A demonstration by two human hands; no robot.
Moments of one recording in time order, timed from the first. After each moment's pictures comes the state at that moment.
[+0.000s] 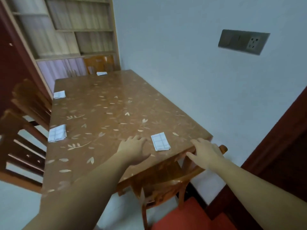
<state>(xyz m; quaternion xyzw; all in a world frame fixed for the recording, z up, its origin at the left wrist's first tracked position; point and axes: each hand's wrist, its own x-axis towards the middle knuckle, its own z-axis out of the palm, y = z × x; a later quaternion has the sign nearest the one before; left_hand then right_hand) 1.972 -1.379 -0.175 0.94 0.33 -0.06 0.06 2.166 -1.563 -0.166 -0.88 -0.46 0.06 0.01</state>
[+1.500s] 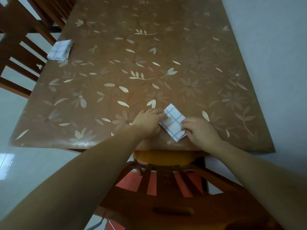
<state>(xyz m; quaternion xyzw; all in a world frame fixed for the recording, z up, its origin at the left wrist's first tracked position) 2.133 -1.297 -0.346 0.87 0.45 -0.10 0.18 2.342 -1.368 -0.369 -0.60 -0.78 0.16 0.10</state>
